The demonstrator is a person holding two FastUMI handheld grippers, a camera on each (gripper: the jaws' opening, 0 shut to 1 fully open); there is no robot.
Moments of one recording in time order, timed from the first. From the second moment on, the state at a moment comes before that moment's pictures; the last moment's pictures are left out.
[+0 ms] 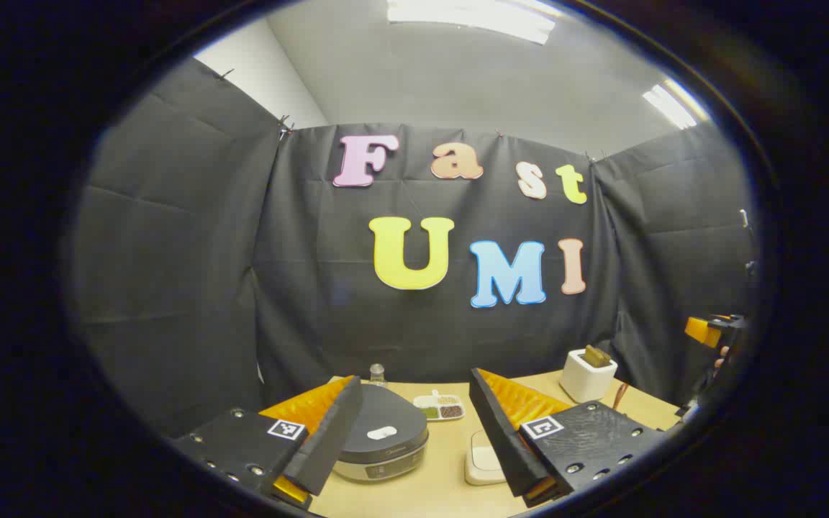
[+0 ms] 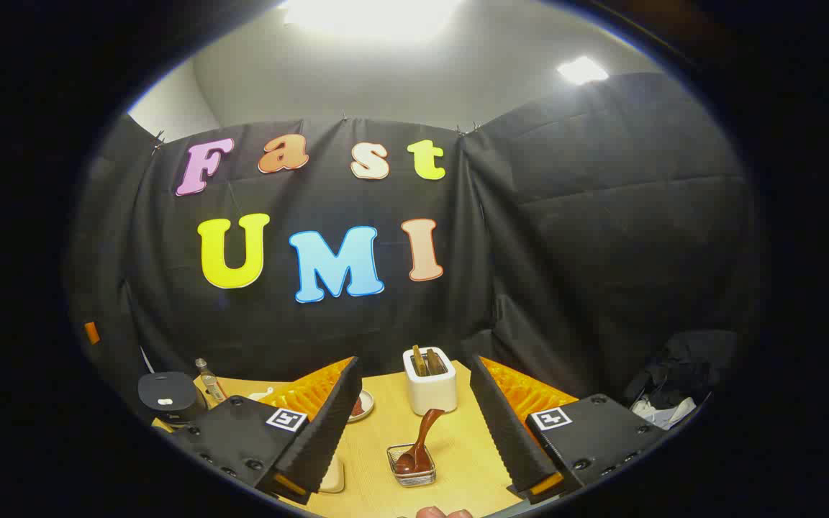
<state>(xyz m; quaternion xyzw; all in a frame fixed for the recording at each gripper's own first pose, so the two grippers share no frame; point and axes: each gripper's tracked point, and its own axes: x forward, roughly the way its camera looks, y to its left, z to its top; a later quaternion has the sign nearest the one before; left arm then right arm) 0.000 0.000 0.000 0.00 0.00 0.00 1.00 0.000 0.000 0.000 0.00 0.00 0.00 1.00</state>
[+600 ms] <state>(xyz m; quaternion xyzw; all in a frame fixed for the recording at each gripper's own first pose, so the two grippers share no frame) -0.012 -0.015 -0.015 0.00 0.01 -0.02 1.00 -0.001 0.005 -0.017 0.02 0.03 -0.02 1.00</state>
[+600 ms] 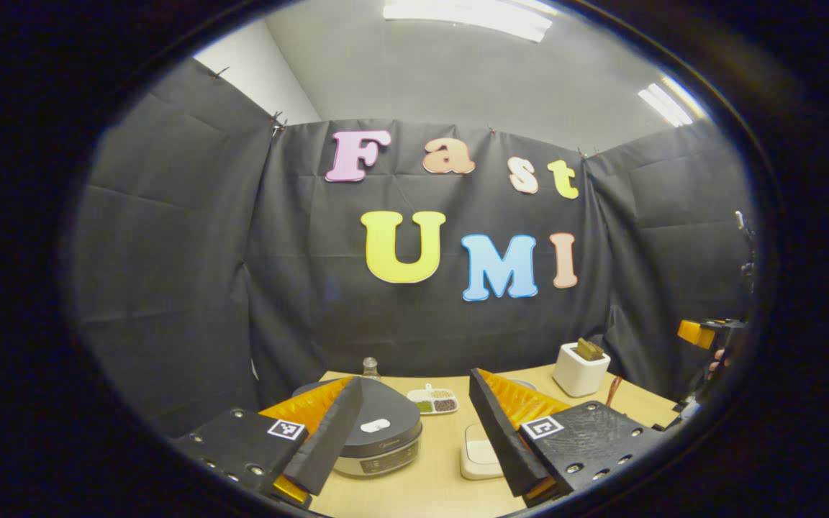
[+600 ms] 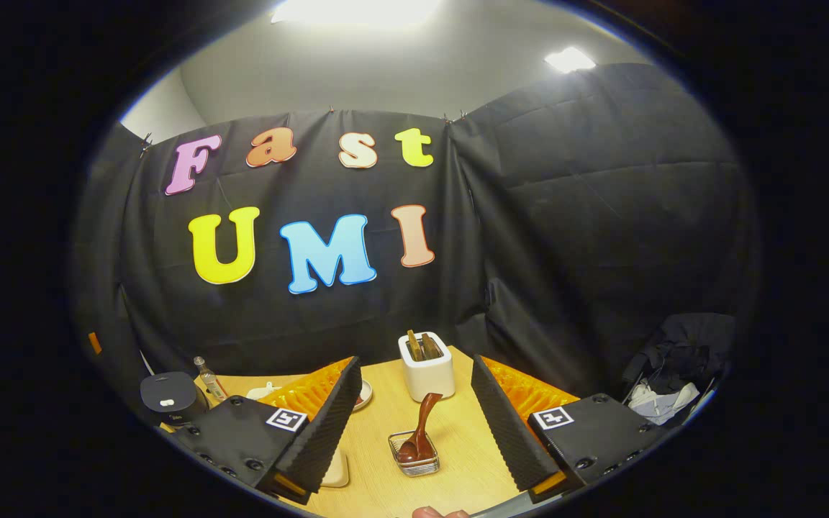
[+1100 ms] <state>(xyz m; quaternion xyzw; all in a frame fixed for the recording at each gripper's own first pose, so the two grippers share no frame) -0.005 -0.028 -0.034 -0.02 0.04 -0.03 1.00 -0.012 0.016 -0.008 -0.01 0.02 0.00 1.00</state>
